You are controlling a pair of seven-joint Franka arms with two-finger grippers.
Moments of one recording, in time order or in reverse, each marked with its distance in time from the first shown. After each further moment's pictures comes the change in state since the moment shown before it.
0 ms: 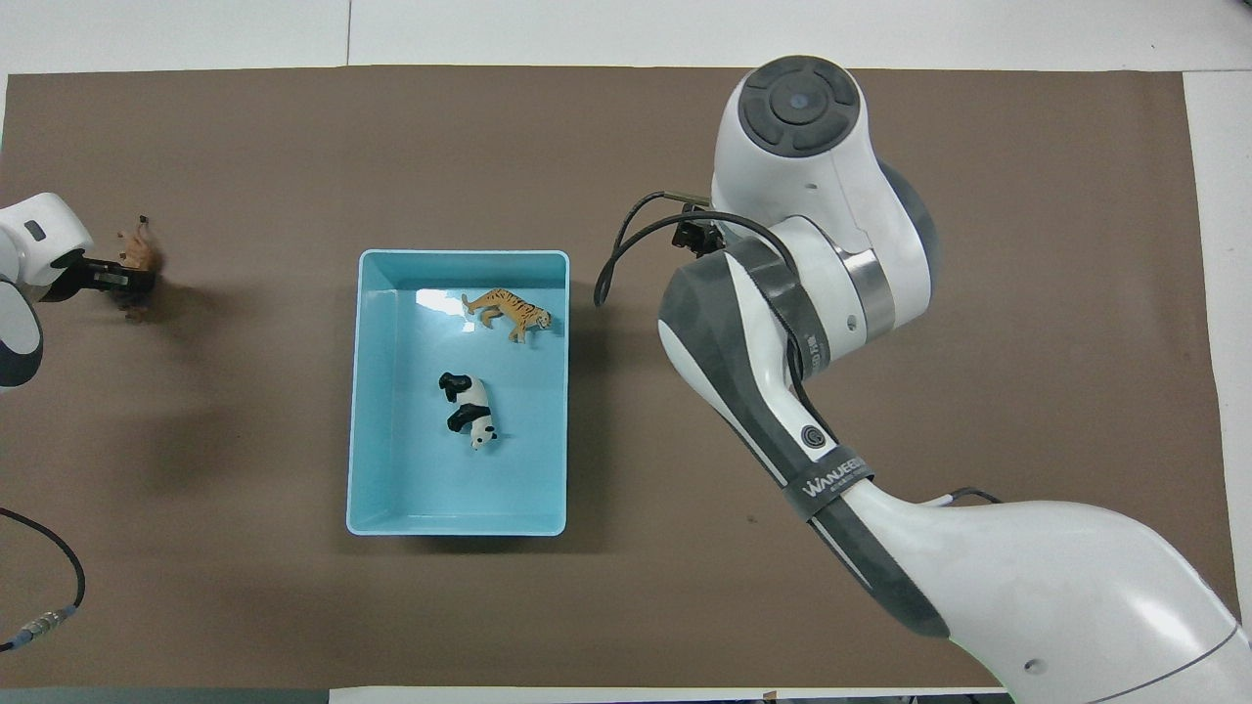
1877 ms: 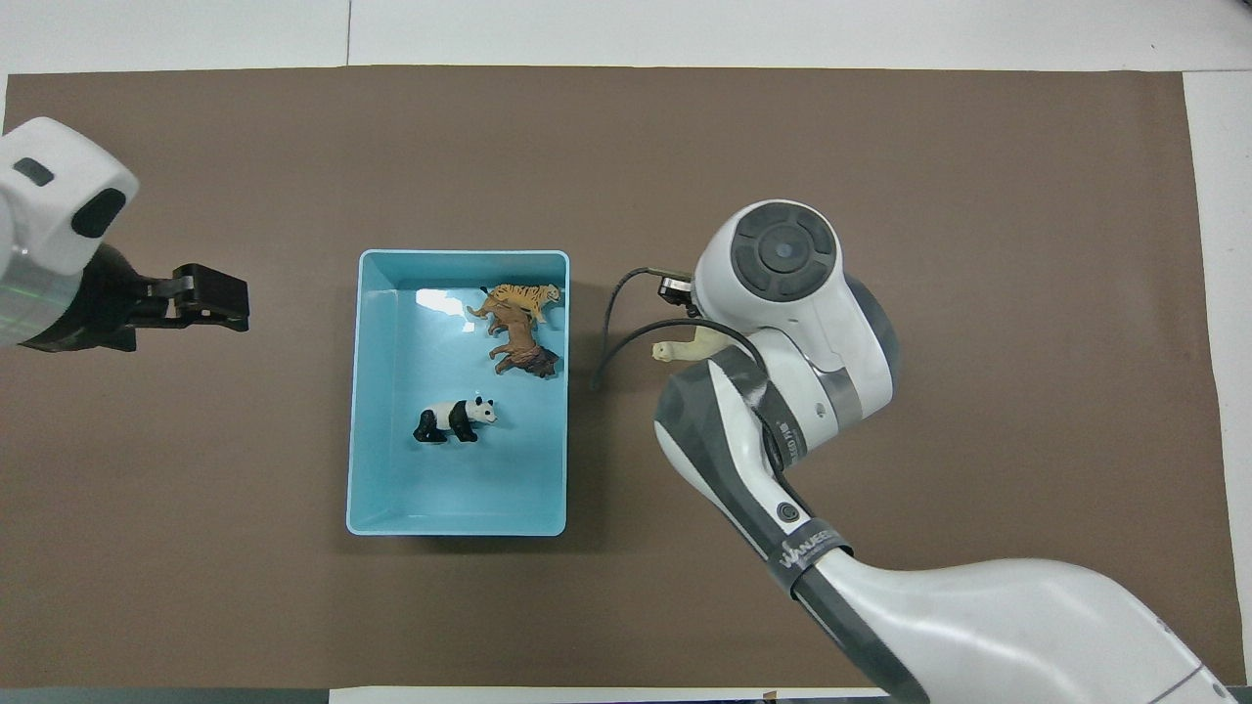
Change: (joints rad) left arm -0.417 -0.544 0.020 0.135 0.001 -0.930 -0.678; right arm 0.159 -0.044 0.023 0.066 0.004 -0.124 0.154
